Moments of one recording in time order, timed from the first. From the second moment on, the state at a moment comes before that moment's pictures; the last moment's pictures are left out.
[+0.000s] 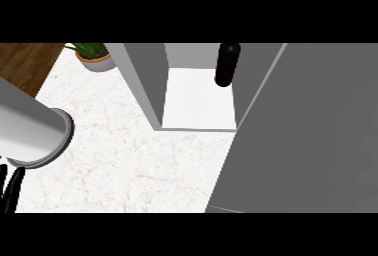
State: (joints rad) left arm 0.53 0.76 -0.33 -2.22 0.83 0.38 -0.63; right arm 0.10 -0.07 0.49 -2.40 -0.26 0.37 0.64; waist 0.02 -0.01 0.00
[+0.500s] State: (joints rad) left arm 0.69 0.83 -0.09 -2.21 0.94 0.16 -0.66; right arm -0.22 -0.01 0.74 -2.30 0.07 0.10 0.69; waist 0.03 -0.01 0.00
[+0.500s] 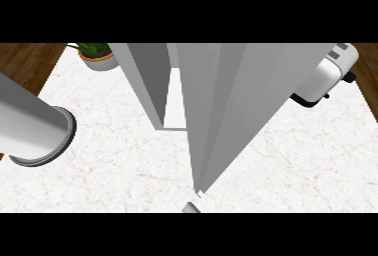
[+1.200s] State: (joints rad) left arm 0.76 0.83 0.13 -2.21 1.05 -0.02 -0.56; right arm -0.77 0.00 0.59 -1.81 0.01 -0.18 0.63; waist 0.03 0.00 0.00
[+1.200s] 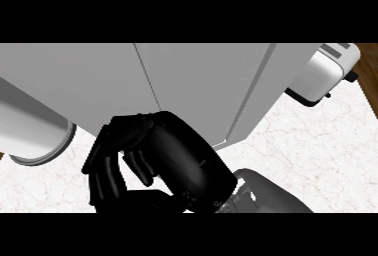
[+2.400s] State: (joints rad) left arm 0.54 0.70 -0.04 -2.22 0.90 0.10 -0.35; right arm -0.98 -0.03 0.35 -1.30 -0.06 0.05 0.24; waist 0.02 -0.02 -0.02
